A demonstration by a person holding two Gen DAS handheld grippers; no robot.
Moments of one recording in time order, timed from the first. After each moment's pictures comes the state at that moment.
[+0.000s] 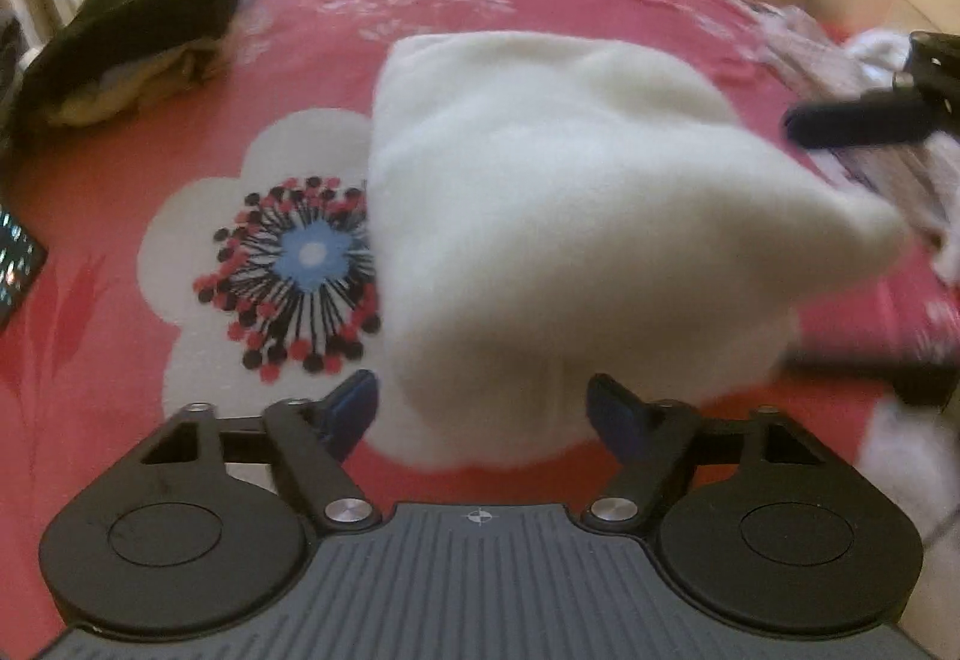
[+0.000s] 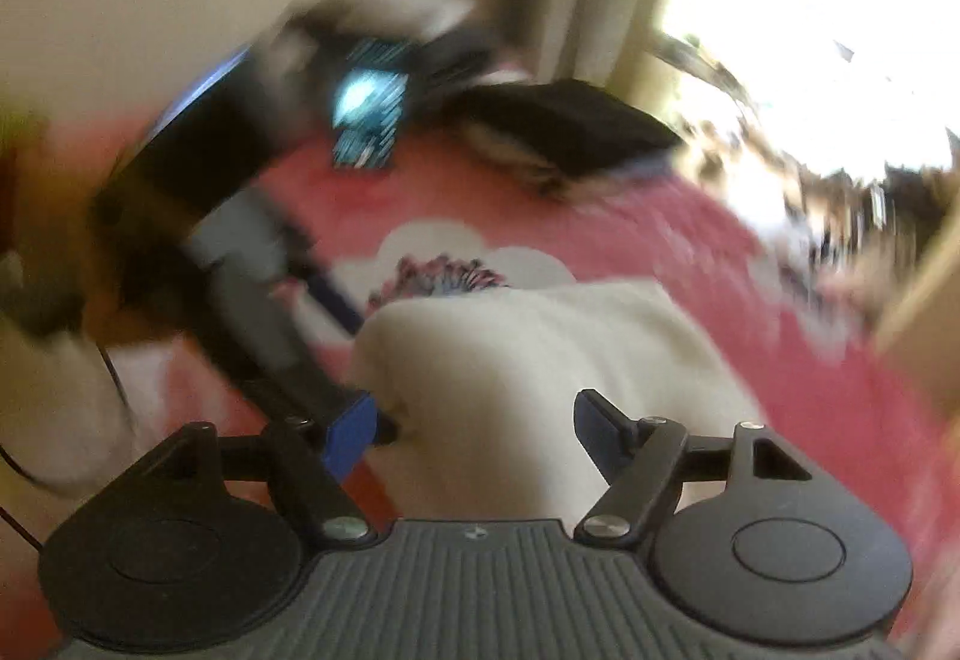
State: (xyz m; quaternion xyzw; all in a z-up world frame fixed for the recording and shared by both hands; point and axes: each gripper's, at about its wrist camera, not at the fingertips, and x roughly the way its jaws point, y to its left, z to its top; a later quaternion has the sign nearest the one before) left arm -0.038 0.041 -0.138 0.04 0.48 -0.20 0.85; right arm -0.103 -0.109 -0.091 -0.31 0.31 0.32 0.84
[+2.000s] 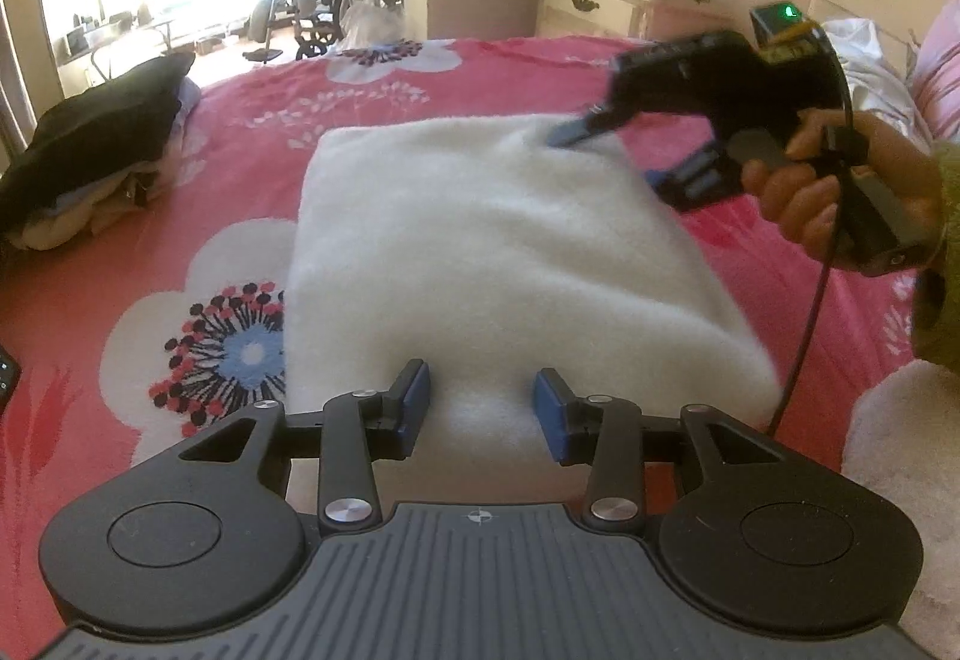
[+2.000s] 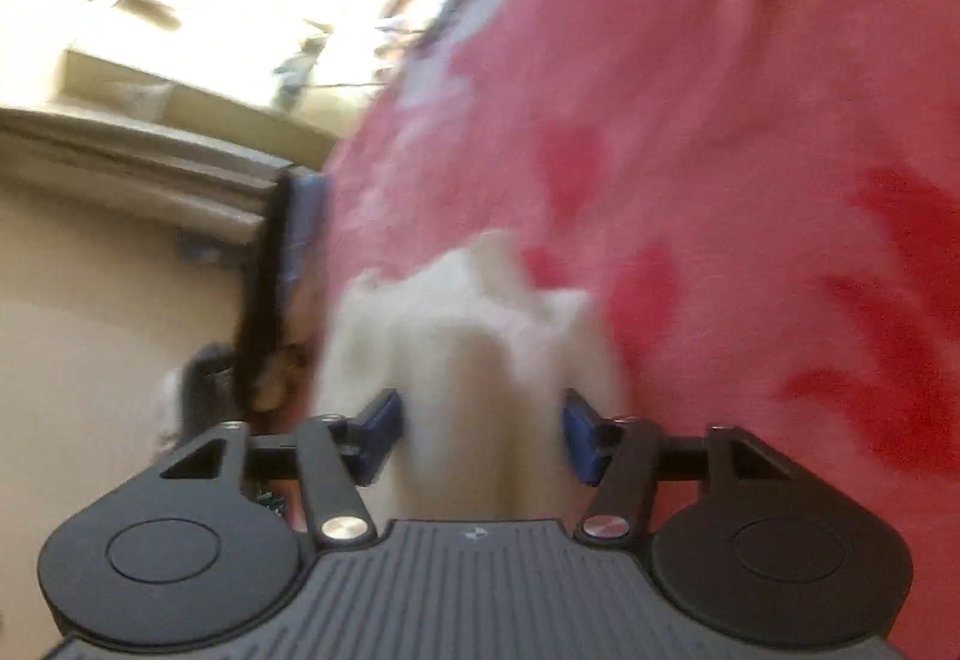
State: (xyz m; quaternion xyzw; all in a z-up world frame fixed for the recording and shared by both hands) left arm -0.075 0.013 -0.130 0.10 0.38 -0.28 0.88; right arm 0.037 -0.303 -0.187 0.40 0.42 0.13 0.80
